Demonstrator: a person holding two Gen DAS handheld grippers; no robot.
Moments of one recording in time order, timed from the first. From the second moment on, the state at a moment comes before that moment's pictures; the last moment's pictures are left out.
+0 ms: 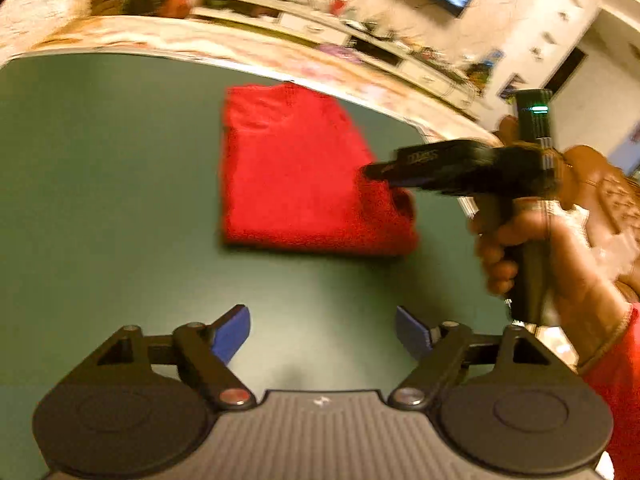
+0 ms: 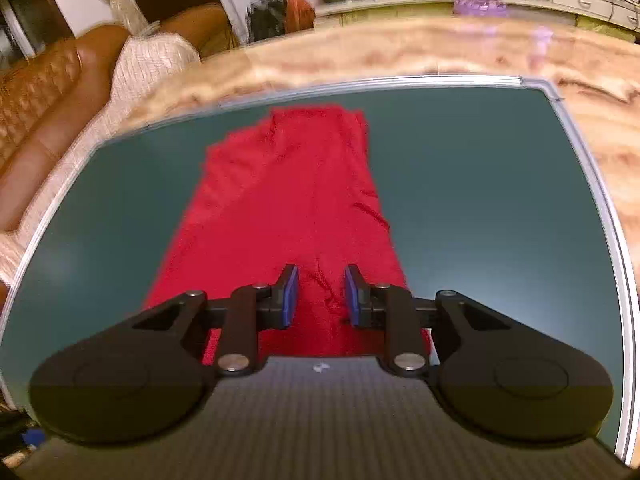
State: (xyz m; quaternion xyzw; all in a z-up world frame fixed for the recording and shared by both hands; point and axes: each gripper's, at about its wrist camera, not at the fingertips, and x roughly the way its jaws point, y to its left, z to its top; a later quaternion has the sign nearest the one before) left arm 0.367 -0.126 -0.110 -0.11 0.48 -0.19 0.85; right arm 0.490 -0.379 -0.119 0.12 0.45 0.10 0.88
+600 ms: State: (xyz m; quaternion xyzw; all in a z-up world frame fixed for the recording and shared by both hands) left arm 0.321 -0.068 -0.075 -0.13 0.49 -0.08 0.86; right arm 0.370 -0.353 -0.062 0.14 0.42 0.04 0.89
